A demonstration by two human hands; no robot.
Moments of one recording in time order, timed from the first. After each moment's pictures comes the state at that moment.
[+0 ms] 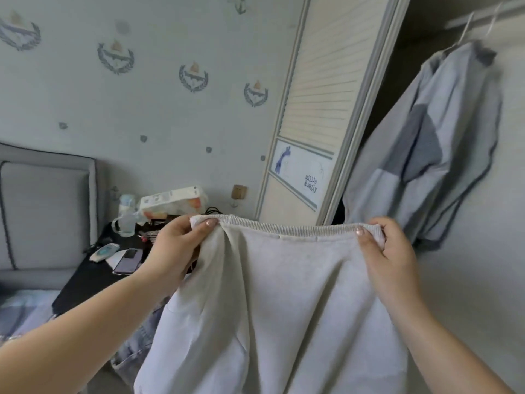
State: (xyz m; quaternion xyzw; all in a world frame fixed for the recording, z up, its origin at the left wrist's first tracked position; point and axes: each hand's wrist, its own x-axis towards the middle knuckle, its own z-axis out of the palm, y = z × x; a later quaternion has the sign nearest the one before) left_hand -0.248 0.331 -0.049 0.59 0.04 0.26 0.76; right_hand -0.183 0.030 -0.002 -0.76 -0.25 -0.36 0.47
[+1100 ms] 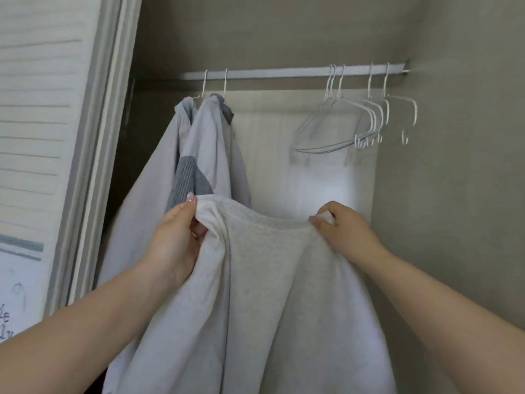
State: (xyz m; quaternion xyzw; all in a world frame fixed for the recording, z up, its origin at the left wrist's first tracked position) left_hand 0.143 0.017 0.149 0.36 -0.31 -0.09 0.87; right_hand 0.004 -0.213 0.186 -0.87 0.15 -0.45 0.15
